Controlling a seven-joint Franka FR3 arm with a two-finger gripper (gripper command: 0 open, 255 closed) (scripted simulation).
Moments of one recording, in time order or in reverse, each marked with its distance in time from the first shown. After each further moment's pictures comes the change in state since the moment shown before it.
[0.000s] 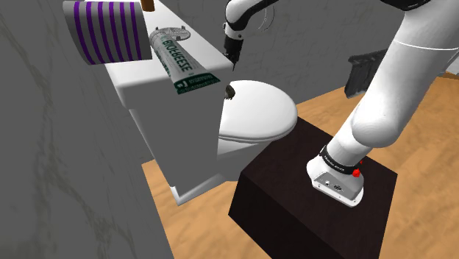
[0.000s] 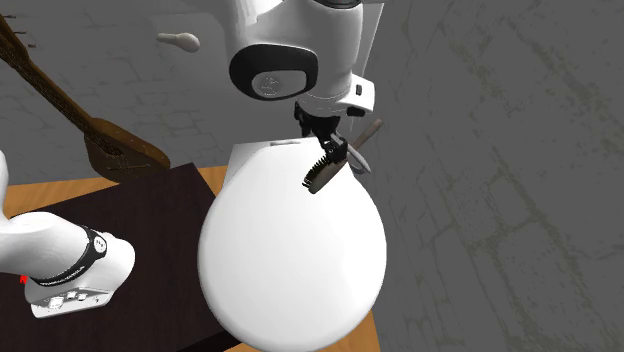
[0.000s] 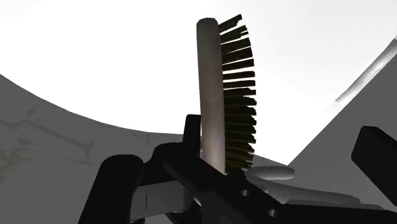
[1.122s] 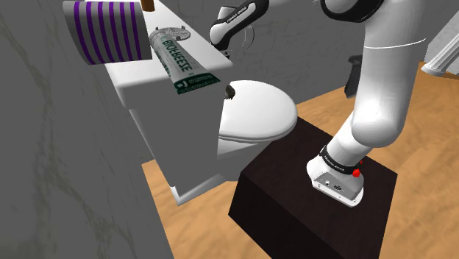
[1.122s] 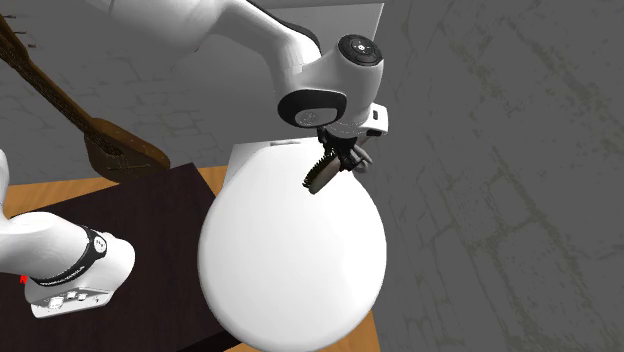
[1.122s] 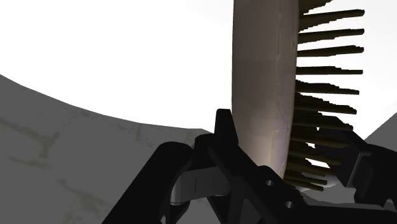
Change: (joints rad) arm -0.012 0.282 0.031 0.175 0.048 0.105 -0.083
